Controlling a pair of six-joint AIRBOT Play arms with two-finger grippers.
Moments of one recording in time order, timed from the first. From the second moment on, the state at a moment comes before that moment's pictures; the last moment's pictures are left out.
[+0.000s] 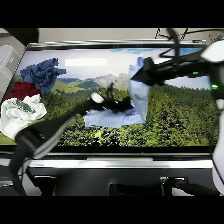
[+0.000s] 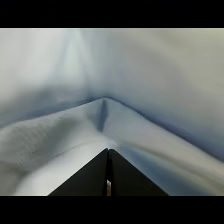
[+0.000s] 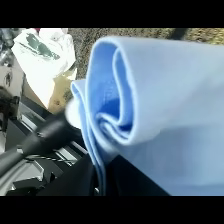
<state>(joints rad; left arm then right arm) -0.56 -1.94 1.61 0.51 -0.76 -1.53 0.13 -1.43 1.69 -0.71 1.38 1.60</state>
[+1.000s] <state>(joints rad) 0.14 -1.09 1.61 1.22 -1.26 -1.55 0.15 -1.78 1.69 -0.75 1.20 1.62</state>
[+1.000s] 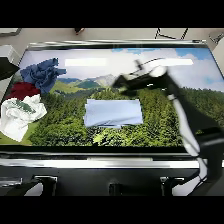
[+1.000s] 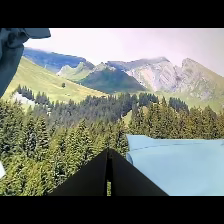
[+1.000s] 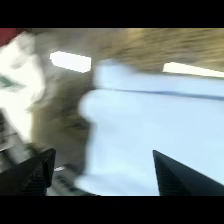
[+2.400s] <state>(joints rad) 0.06 -1.12 1.55 1.21 -1.20 -1.60 -0.43 -1.91 2.03 -0.58 1.51 1.48</state>
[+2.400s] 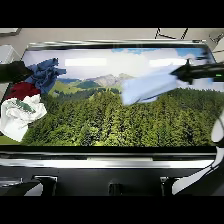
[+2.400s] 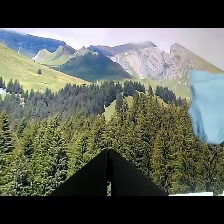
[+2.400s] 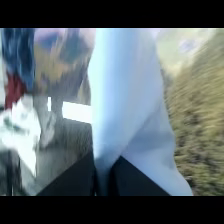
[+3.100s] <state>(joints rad) 0.06 -1.15 1.55 1.21 -1.20 -1.66 -1.13 -1.74 1.77 -1.18 1.58 1.73</state>
